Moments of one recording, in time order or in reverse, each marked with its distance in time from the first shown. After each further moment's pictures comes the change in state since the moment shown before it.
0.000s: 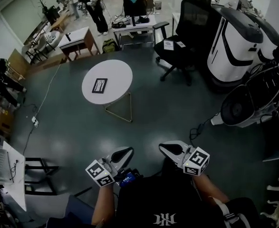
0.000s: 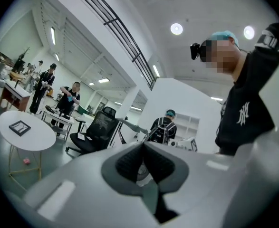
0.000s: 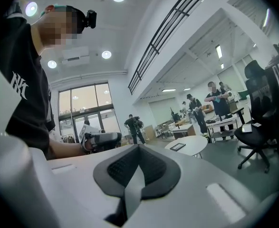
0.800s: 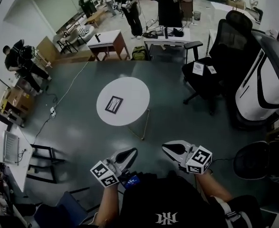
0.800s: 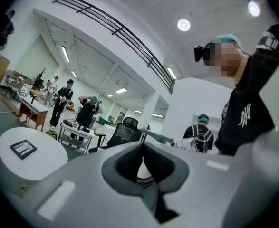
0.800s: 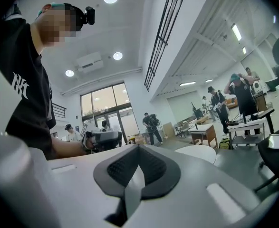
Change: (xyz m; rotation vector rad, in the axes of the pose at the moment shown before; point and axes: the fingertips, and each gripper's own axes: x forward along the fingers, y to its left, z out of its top) left arm 0.172 0.146 0.092 0.041 -0.095 0.273; right arm 0.074 -0.235 0.112 -0.051 0.043 0.306
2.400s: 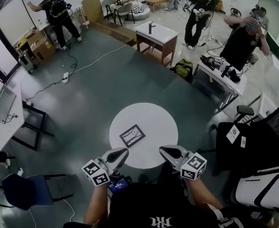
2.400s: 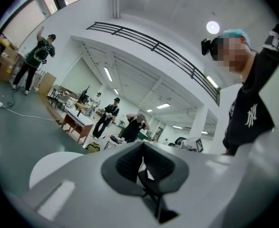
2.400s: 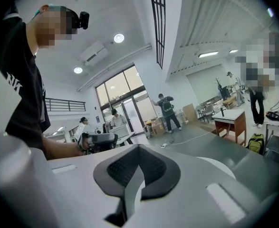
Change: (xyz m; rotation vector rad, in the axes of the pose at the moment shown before) left arm 0.010 0.427 0.112 -0.131 -0.191 0.481; right arm 0.377 -0.296 0.067 0.008 0.238 0.327
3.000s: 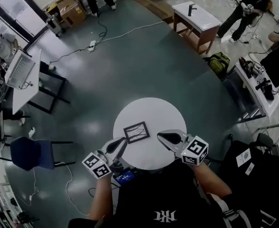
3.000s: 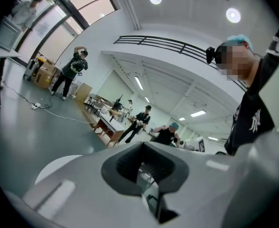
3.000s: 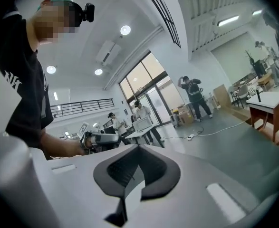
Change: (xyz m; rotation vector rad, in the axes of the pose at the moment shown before) left arm 0.098 0.091 0.020 -0.115 -0.097 0.414; right arm 0.079 -0.153 0.039 0.004 0.148 0.411
